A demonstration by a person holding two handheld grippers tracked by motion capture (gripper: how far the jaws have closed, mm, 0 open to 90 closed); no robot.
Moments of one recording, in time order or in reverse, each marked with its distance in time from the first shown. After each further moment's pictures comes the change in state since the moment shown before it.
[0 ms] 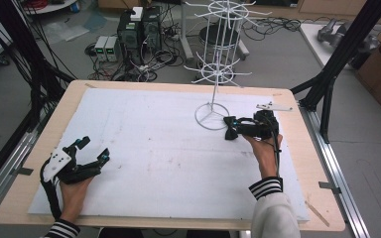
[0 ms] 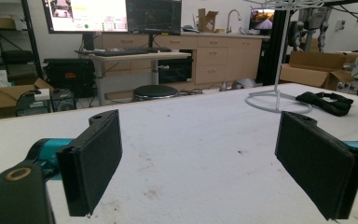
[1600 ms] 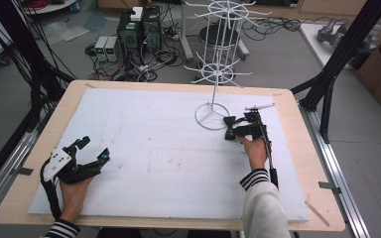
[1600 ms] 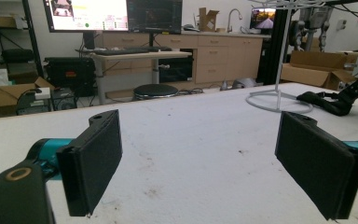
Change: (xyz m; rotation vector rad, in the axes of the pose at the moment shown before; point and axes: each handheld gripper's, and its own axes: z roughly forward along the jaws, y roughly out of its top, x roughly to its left) left arm 0.000 0.000 0.000 0.000 0.003 -0.004; right arm -0.014 -0.015 0.058 0.393 0.057 0.198
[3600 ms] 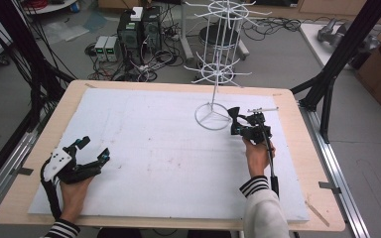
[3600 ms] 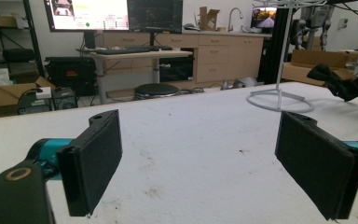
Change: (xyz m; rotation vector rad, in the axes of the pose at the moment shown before) left arm 0.000 0.000 0.000 0.007 0.003 0.007; right arm 0.011 -0.015 -0.026 -0.168 -0.112 -0.133
